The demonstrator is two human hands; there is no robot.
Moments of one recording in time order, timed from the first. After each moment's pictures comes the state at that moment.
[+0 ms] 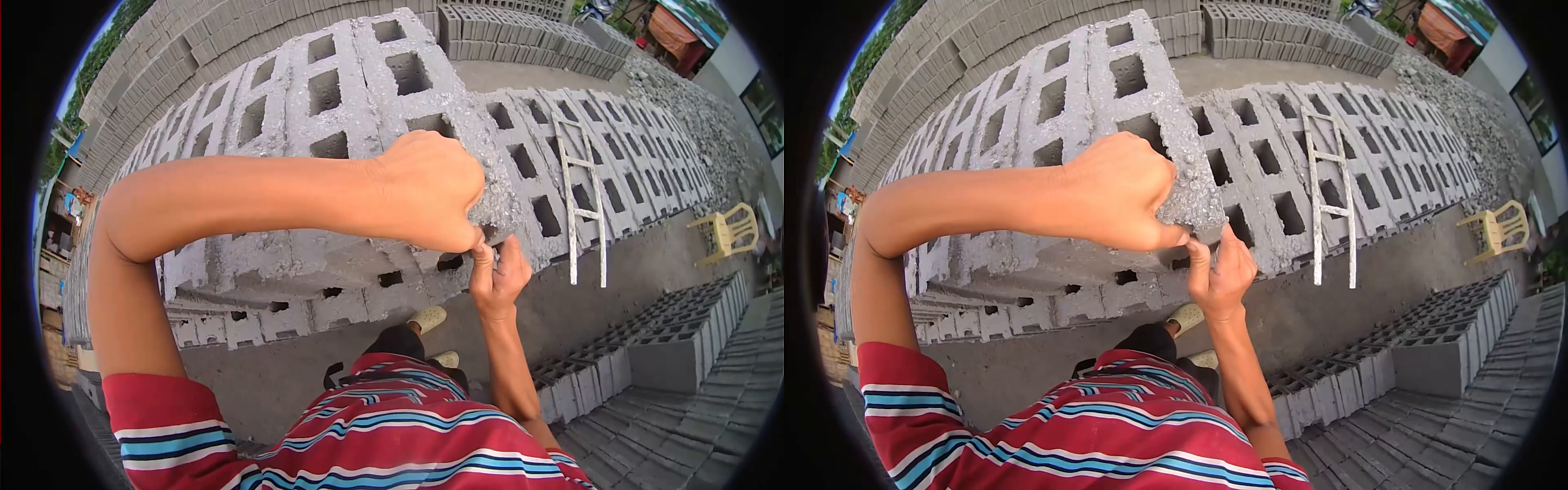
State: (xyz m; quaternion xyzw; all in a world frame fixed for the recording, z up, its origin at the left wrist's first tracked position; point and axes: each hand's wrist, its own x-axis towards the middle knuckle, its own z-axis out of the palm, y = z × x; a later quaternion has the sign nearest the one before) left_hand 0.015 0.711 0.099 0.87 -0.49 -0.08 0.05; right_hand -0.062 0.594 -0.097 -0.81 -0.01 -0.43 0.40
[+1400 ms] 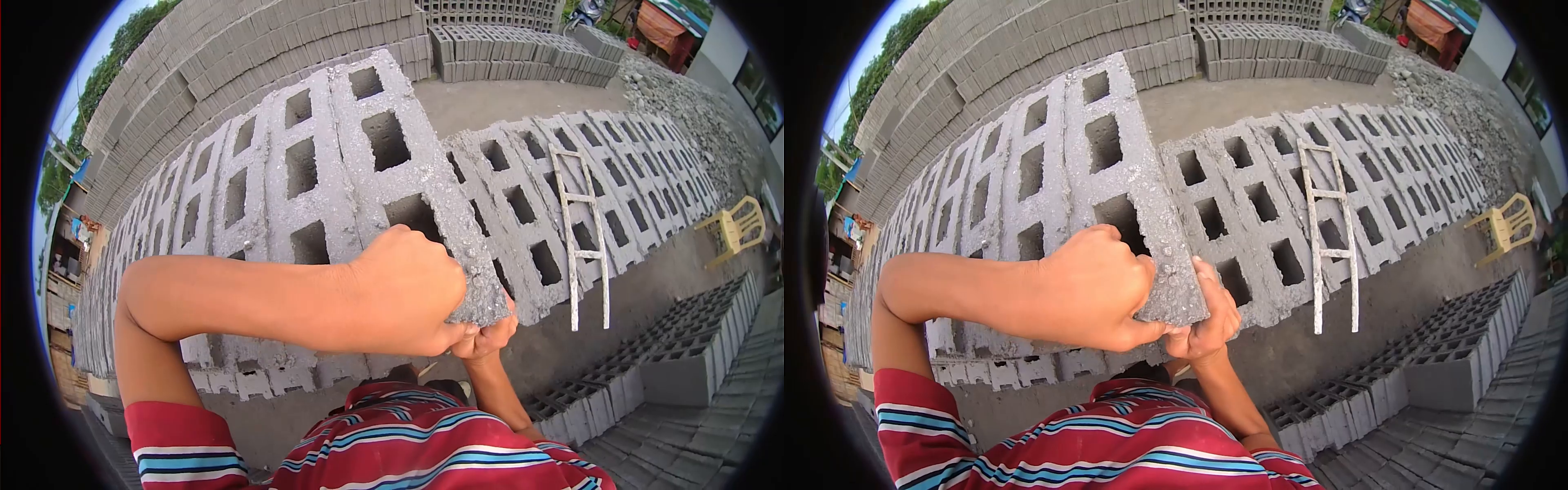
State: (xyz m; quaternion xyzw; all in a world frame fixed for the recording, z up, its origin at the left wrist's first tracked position) left_hand 0.033 0.707 0.095 0.82 -0.56 -0.13 0.00; right_hand -0.029 0.601 -0.096 -0.74 -0.06 -0.54 0.40
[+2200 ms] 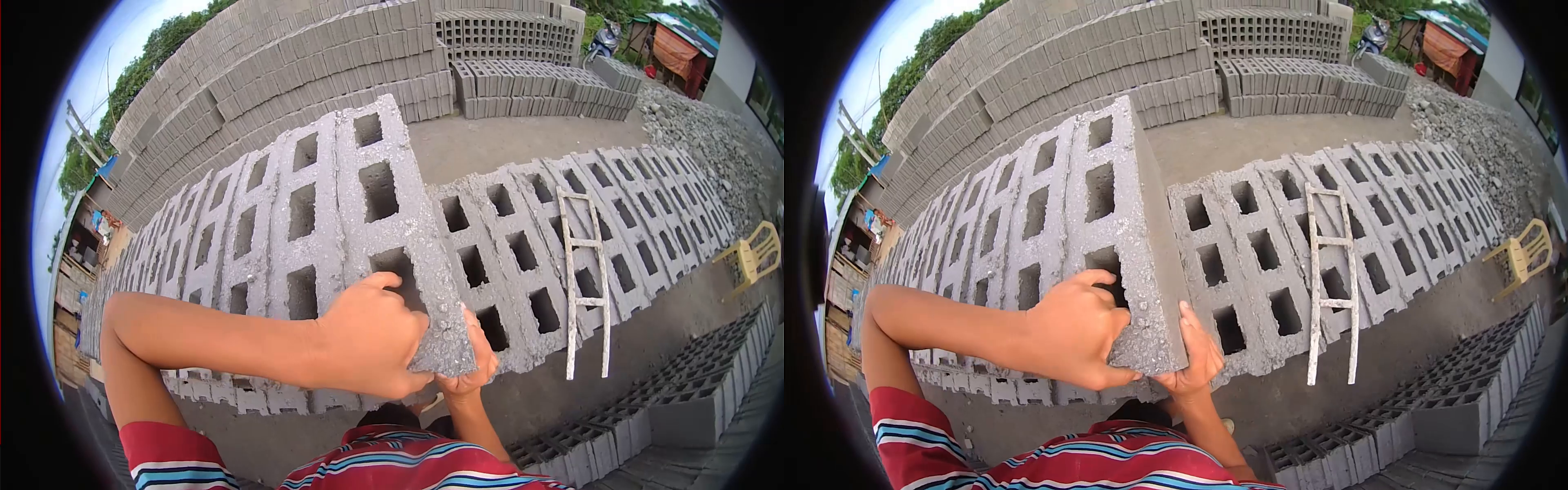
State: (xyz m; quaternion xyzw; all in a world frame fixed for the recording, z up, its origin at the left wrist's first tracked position) left_hand 0.029 0.705 0.096 0.86 -0.50 -0.13 0.02; right_hand -0.017 0.600 -0.114 -0.68 -0.09 -0.51 0.53
